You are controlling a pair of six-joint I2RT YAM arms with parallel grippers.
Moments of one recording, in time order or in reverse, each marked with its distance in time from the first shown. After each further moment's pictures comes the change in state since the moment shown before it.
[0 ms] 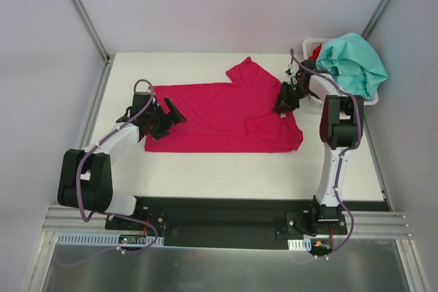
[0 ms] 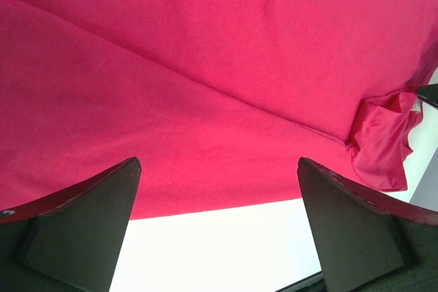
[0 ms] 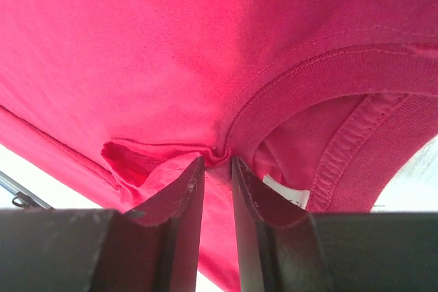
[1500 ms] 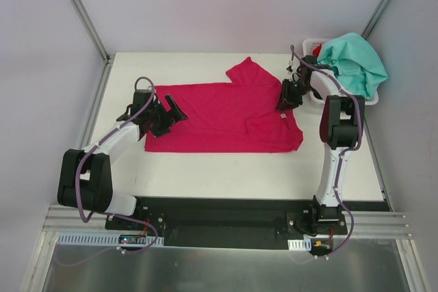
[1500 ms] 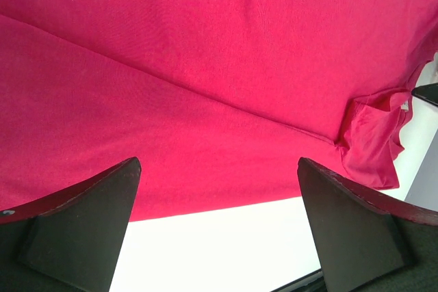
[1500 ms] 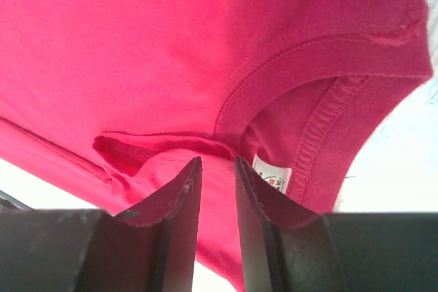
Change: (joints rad) left arm -0.016 0.000 0.035 -0.007 0.005 0.000; right arm 0.001 0.000 0.080 -0.093 0.066 -0.039
